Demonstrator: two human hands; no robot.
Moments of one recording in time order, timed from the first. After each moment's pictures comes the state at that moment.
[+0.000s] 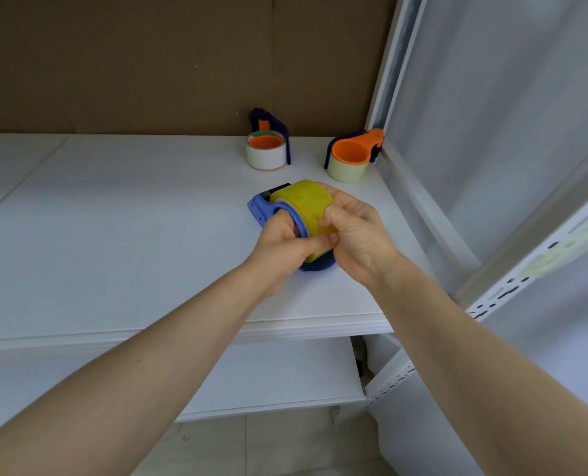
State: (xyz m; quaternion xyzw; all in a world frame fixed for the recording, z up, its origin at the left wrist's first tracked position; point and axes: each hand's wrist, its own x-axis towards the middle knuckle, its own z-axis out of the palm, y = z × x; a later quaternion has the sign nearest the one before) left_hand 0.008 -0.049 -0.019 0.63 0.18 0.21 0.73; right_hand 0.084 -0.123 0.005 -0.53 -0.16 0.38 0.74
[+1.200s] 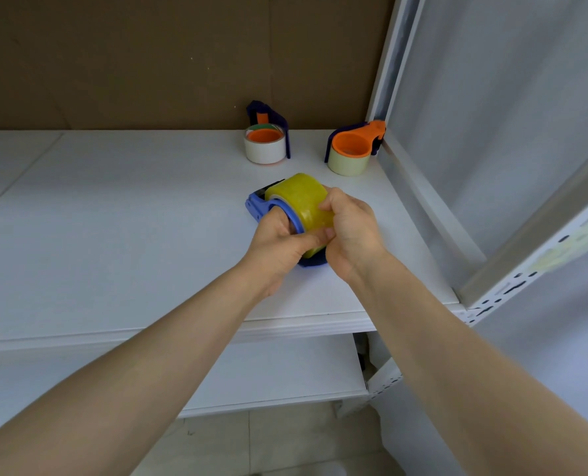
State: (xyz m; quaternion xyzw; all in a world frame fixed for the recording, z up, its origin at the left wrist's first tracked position) left_hand 0.004 -0.049 -0.020 0.61 0.18 0.24 0.73; right_hand 0.071 -0.111 0.013 -0.56 -0.05 0.34 0.75
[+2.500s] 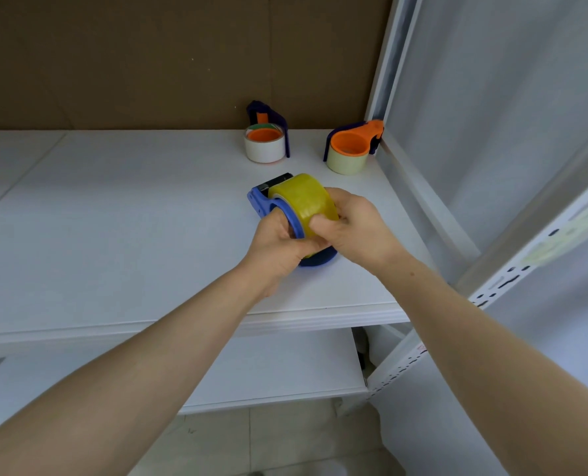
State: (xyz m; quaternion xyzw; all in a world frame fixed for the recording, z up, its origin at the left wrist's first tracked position) left_hand 0.000 -0.051 -0.027 0.65 0.17 0.24 0.70; right_hand 0.084 -0.138 0.012 -0.76 -0.41 0.18 0.46
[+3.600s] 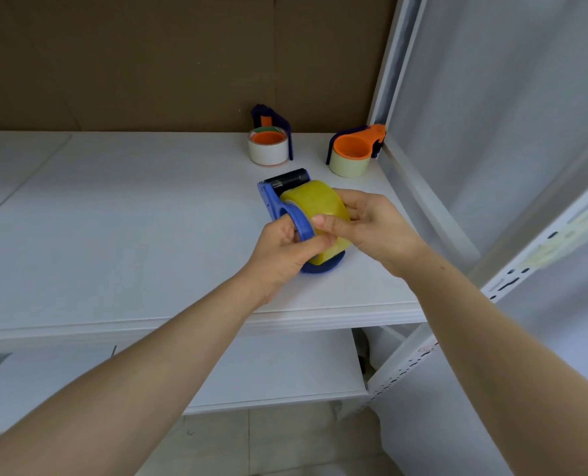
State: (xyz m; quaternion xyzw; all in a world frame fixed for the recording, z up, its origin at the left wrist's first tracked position) left_hand -0.010 -0.060 -0.022 0.63 0.17 0.23 0.72; right_hand 0.092 -0.154 0.018 -0.66 -0.42 0.30 0.54
